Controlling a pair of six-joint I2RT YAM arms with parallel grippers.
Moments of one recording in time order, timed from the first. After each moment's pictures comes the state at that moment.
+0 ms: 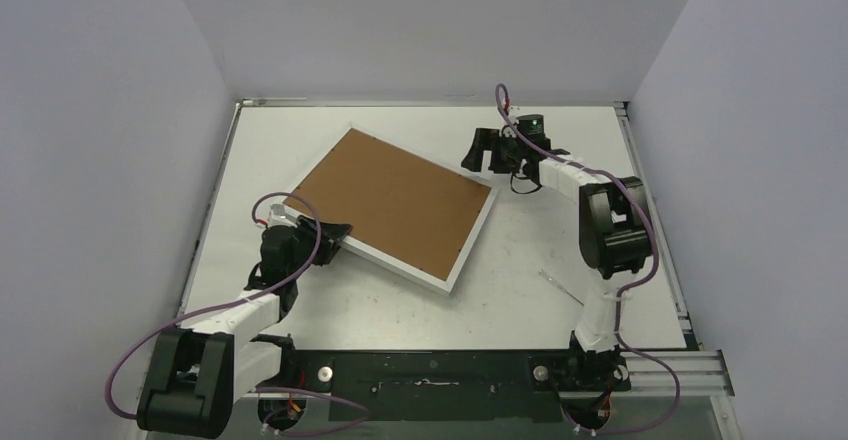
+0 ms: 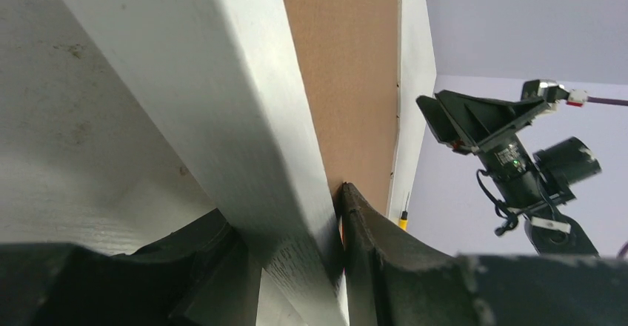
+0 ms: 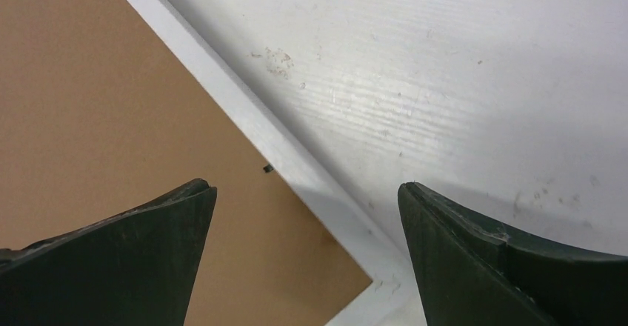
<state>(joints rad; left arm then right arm) -0.15 1.07 0.20 0.46 0.21 -1.20 0.22 1.92 1.29 -0.03 -0.37 0.27</state>
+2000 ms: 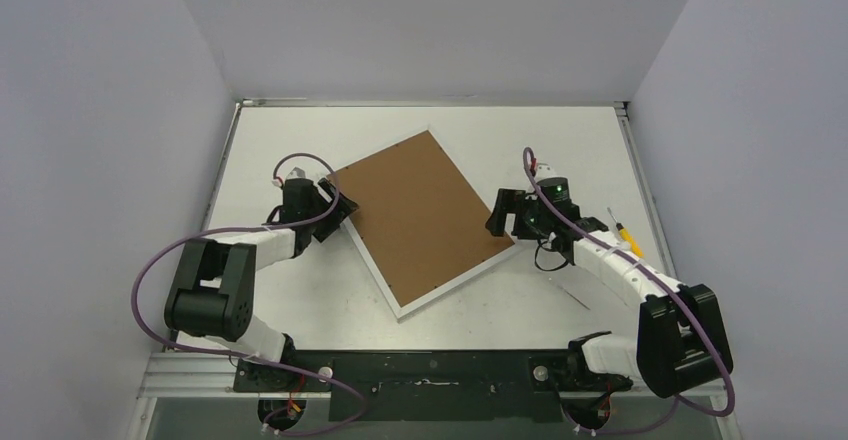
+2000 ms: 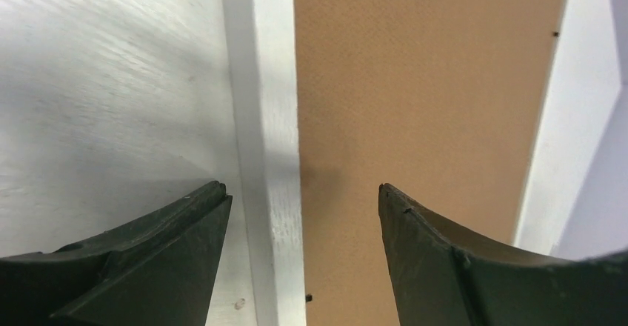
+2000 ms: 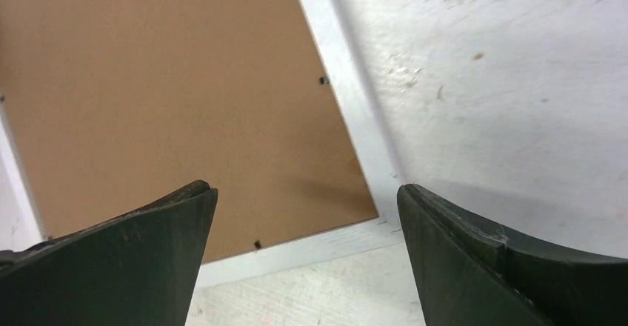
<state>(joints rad) -0.15 1.55 0.61 0.25 0.13 -0.92 0.29 1.27 0.67 -0.18 -0.19 0.34</state>
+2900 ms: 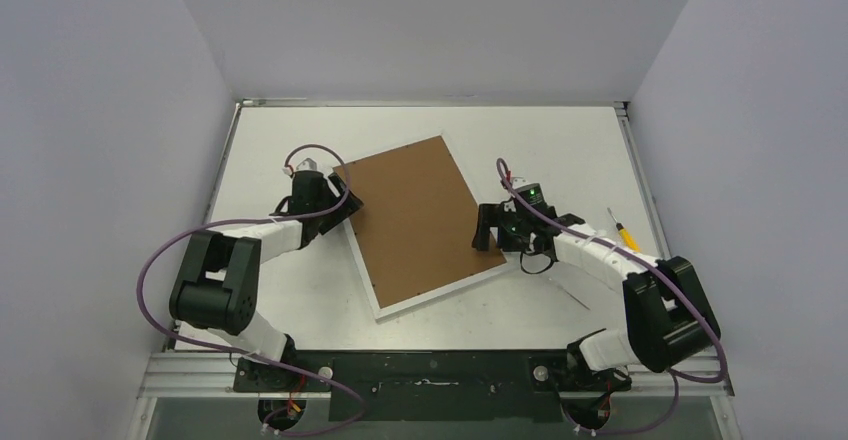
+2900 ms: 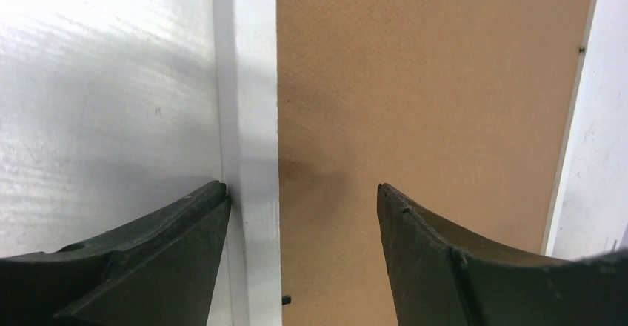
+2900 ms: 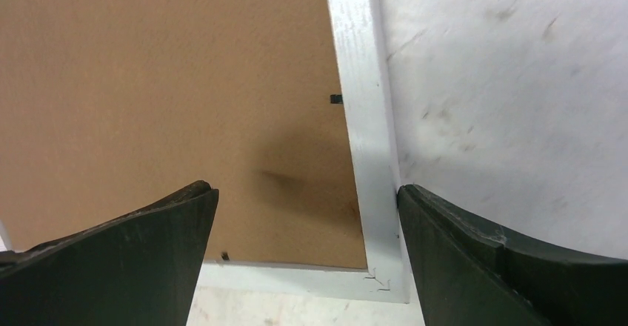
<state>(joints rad) -0.21 1.57 0.70 0.15 0.04 -0.81 0.39 1.43 0.73 -0.23 -0.15 0.37</state>
